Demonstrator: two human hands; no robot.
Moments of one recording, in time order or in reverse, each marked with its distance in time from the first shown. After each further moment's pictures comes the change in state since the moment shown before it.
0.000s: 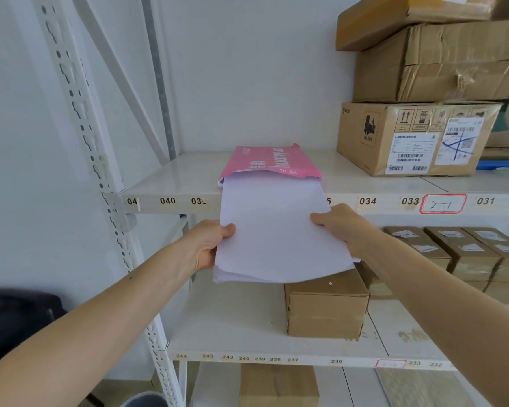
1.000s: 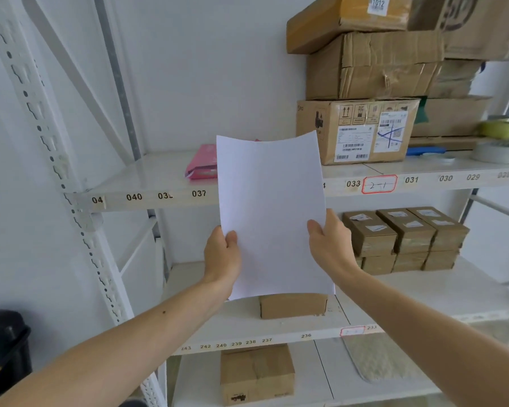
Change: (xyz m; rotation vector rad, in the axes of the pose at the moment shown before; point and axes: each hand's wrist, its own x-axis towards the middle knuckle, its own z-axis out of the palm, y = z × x) left_hand -0.046 -0.066 0.082 0.204 0.251 0.433; right_hand -0.078 0.066 -0.013 -0.125 0.390 -0.297
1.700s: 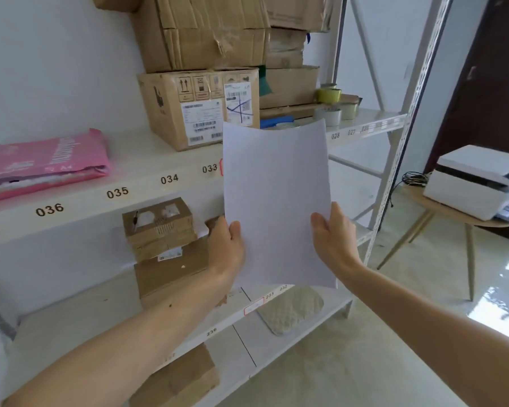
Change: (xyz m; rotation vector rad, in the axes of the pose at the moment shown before) left_hand -0.047 0.030 0.231 0.010 -0.508 0.199; right_hand -0.004 0.122 -0.176 -0.152 0.449 0.234
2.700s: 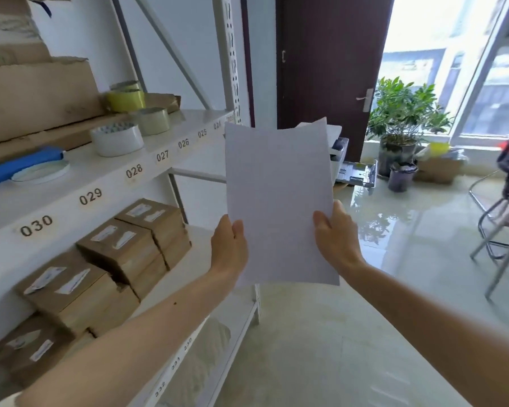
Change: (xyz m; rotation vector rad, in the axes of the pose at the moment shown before) left_hand 0.098 0.083 0.387 -0.087 -0.587 0.119; right_hand 0.188 0.198 -0.196 -0.122 0.500 0.292
